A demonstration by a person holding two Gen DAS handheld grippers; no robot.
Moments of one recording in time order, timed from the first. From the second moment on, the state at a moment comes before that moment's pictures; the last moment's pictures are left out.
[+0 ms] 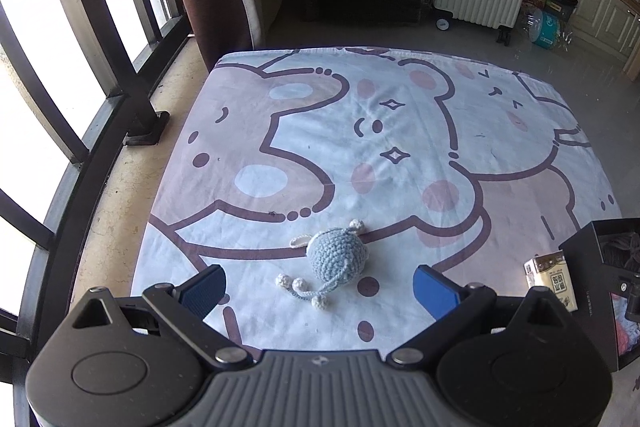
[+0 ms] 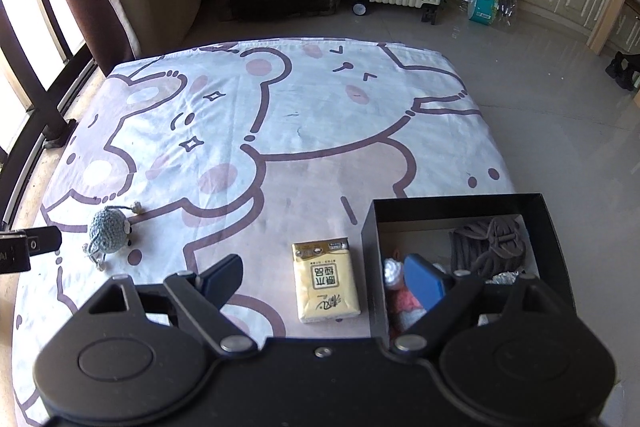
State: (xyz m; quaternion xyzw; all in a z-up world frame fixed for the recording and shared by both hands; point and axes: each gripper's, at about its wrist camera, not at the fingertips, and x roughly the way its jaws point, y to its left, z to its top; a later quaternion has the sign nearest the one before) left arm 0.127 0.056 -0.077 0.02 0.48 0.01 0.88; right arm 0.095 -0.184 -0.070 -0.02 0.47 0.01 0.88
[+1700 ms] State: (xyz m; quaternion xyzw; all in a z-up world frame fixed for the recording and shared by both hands) left arm 0.173 0.057 -0.151 -0.04 0.51 0.04 0.86; right arm 0.149 -0.186 -0.146 0.05 0.54 -0.01 0.84
